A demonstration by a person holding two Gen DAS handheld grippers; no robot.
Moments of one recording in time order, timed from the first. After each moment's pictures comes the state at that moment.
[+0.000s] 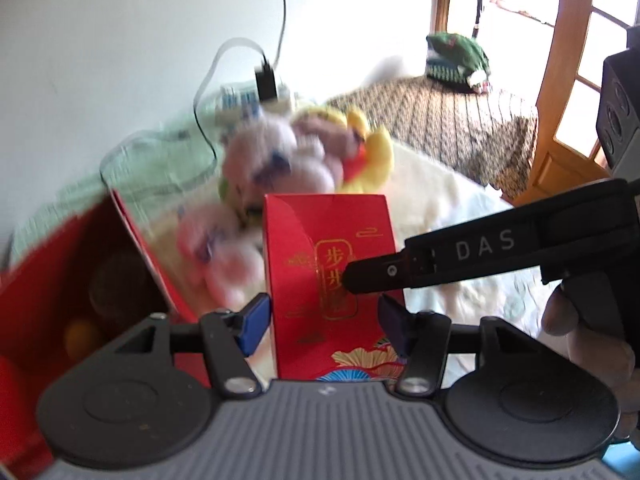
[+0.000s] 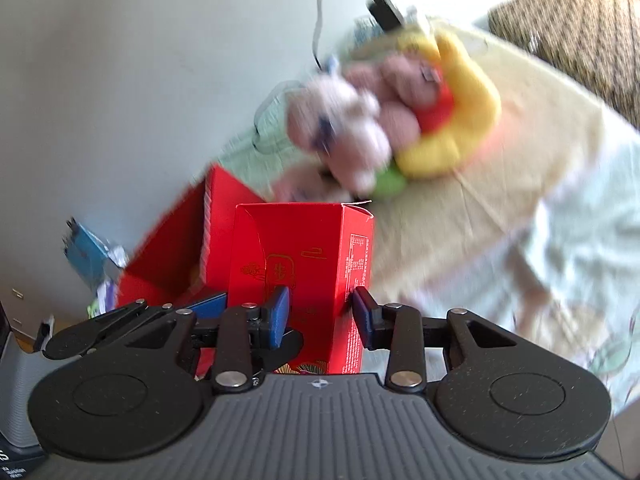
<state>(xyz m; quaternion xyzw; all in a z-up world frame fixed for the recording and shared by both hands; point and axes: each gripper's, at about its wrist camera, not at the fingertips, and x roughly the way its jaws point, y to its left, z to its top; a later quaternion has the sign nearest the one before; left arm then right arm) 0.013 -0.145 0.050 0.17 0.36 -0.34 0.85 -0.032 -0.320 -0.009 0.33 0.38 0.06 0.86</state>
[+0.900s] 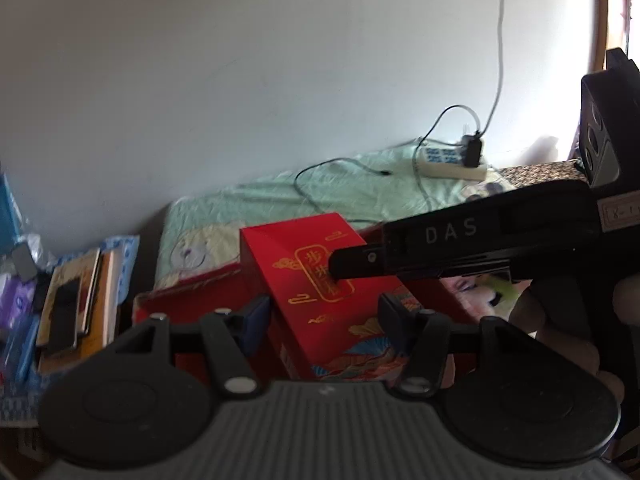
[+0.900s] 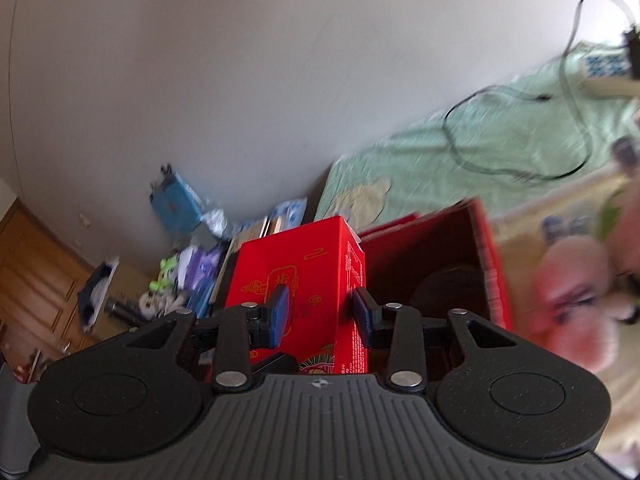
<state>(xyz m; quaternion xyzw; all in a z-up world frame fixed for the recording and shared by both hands) 0.102 0.028 0.089 0.09 0.34 -0.15 0.93 0.121 -0.151 0.029 0.26 0.37 0.25 0.86</state>
